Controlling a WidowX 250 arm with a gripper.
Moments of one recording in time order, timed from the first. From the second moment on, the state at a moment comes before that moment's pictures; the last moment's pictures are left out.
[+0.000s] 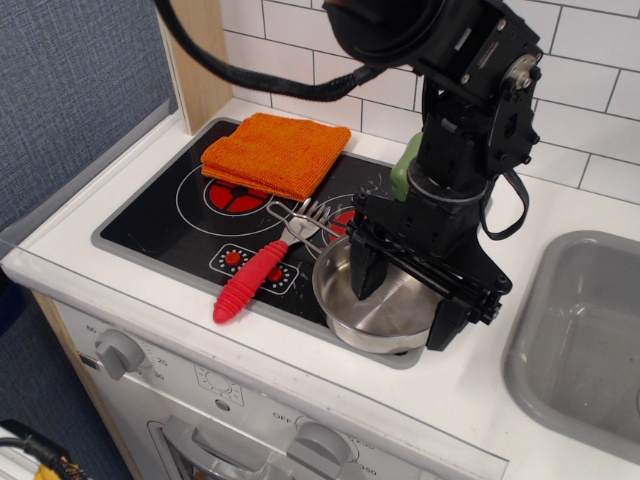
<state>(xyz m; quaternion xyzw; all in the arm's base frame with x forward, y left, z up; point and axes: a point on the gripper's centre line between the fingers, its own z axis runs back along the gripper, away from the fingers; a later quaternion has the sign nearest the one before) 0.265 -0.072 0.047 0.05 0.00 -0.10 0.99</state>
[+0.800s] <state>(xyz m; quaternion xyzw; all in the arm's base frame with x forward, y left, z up) 0.260 -0.034 0.075 0.03 -0.04 -0.04 1.00</state>
